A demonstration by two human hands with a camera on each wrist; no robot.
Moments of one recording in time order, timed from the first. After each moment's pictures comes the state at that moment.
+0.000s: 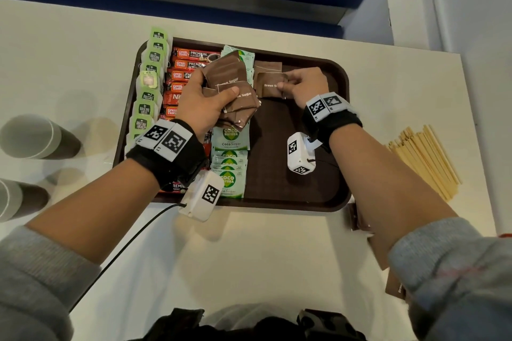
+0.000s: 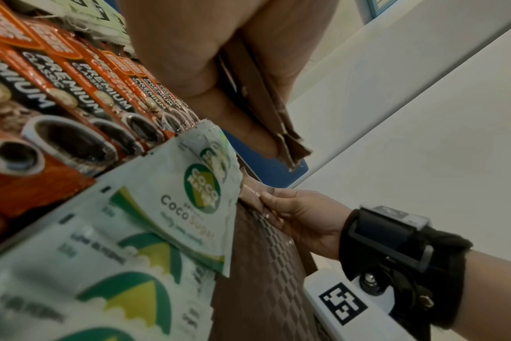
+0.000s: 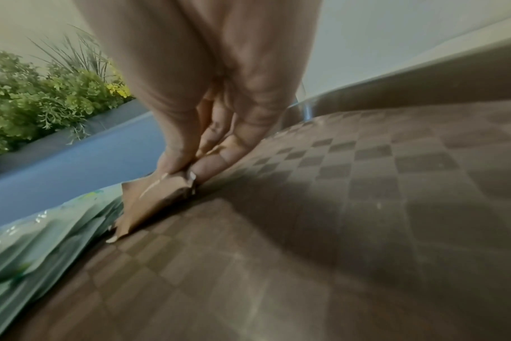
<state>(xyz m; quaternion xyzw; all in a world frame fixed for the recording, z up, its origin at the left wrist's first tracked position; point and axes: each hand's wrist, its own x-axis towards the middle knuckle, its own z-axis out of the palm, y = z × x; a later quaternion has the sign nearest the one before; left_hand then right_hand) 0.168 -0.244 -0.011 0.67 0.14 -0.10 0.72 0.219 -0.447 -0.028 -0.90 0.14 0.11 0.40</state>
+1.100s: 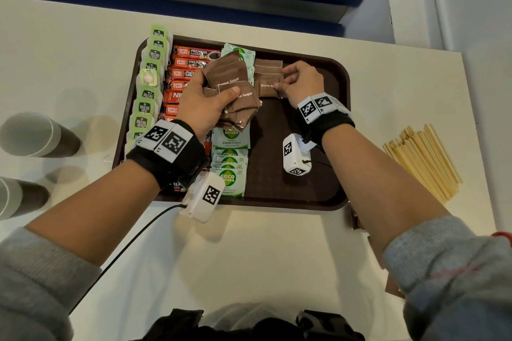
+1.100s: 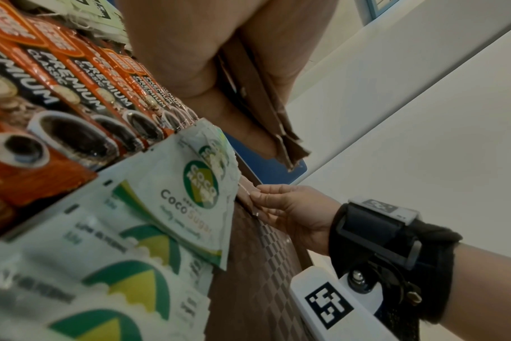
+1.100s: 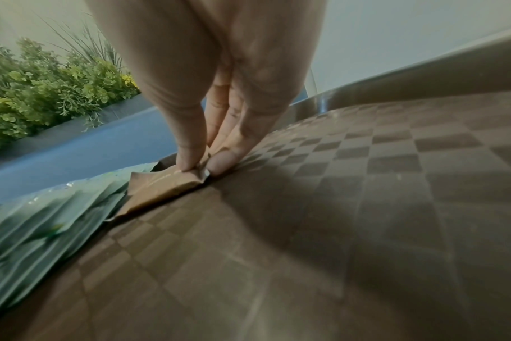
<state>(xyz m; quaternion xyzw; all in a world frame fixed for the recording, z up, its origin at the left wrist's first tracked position) 0.165 -0.245 -0.012 0.66 0.14 -0.10 0.73 0.220 -0.437 -0.035 -0.91 0.16 0.08 0.38</state>
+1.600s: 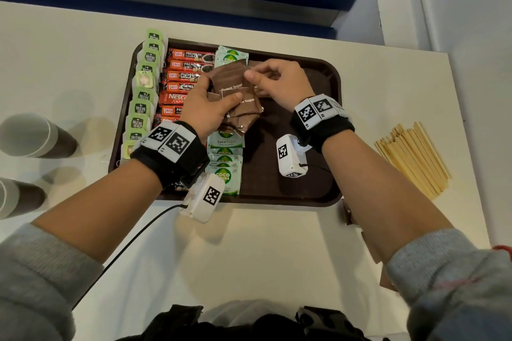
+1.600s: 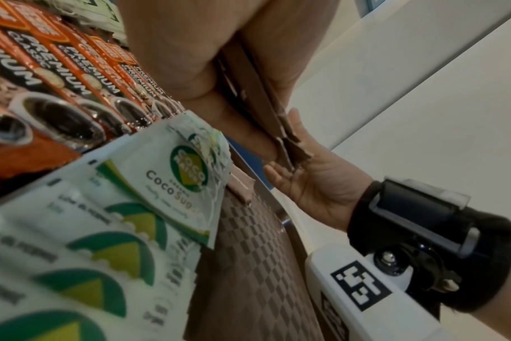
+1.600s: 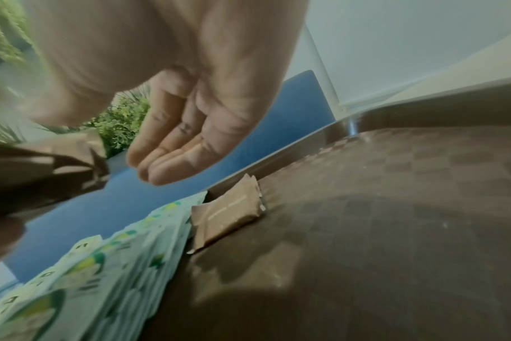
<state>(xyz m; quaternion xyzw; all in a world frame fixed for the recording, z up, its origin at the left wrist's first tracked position) 0.157 -0.255 -0.001 0.67 0.12 -0.14 0.72 0.202 -0.420 -0.002 -0.86 0.00 0.10 0.49</state>
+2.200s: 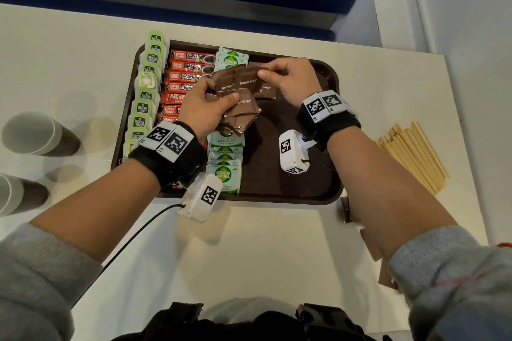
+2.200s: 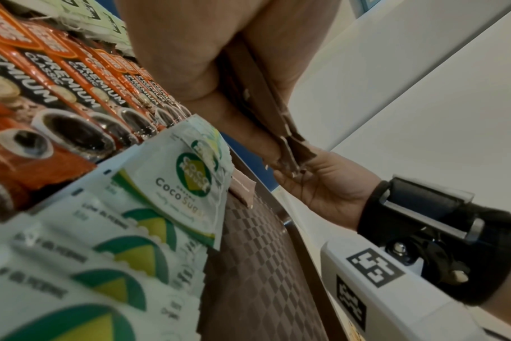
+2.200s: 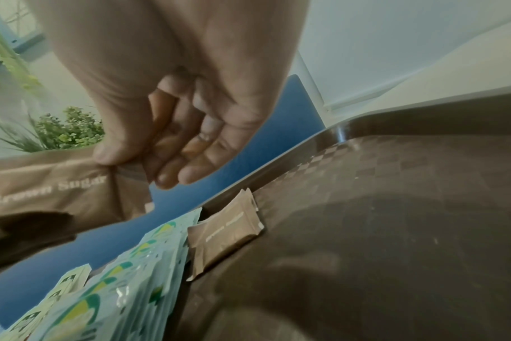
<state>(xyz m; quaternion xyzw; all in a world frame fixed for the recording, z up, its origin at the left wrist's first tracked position) 0.154 -0.252 -0.001 0.70 0.15 -0.13 0.69 0.201 -0.431 0.008 -0.87 0.00 0.07 0.49</state>
